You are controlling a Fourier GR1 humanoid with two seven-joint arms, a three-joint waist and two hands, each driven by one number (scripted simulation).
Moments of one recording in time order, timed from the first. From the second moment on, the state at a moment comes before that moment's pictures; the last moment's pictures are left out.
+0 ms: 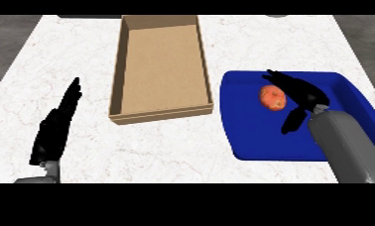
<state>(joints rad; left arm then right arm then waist) 0.00 0.22 0.02 -1.55 -0.17 0.08 0.09 -0.48 -0.36 0.13 -0.94 0.85 0.37 -0.09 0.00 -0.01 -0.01</state>
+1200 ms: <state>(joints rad) 0.04 0.21 0.06 -1.55 -0.17 0.06 0.09 -0.35 -0.08 0.14 -1.08 1.16 -0.10 0.56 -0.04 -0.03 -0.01</state>
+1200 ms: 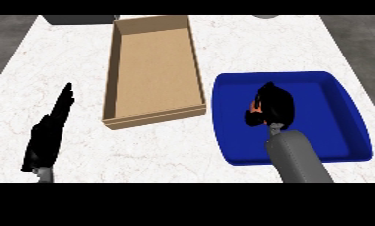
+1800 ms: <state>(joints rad) 0.01 0.20 0.05 -1.56 -0.18 0.06 0.10 -0.29 -0.01 0.52 -1.63 1.32 -0.08 1.05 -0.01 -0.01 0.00</state>
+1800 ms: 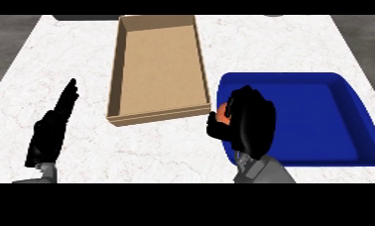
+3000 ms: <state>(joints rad) -0.03 0.19 0.03 -1.56 -0.20 0.03 0.10 -1.06 -0.01 0.44 -1.15 0.95 -0.23 1.07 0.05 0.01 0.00</state>
